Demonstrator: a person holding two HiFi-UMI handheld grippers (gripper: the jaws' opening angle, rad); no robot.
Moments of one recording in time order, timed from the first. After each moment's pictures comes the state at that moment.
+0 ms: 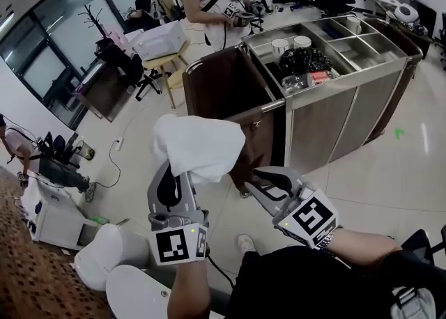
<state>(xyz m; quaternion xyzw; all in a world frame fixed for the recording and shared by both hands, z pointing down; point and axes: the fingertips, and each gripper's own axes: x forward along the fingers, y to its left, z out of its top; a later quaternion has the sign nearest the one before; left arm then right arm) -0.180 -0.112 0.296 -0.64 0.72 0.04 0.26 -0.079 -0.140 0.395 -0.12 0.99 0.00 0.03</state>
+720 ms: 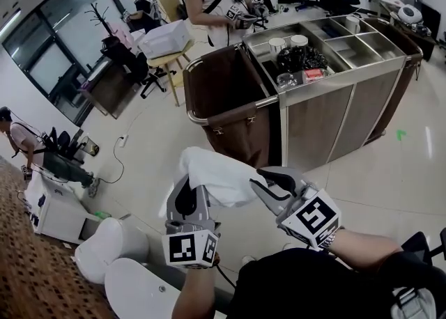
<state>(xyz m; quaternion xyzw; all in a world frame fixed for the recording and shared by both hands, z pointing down) -0.141 -0.117 0.378 -0.67 0.73 0.05 0.17 -0.035 -0.142 0.413 -0.11 0.99 -0.01 0.04</state>
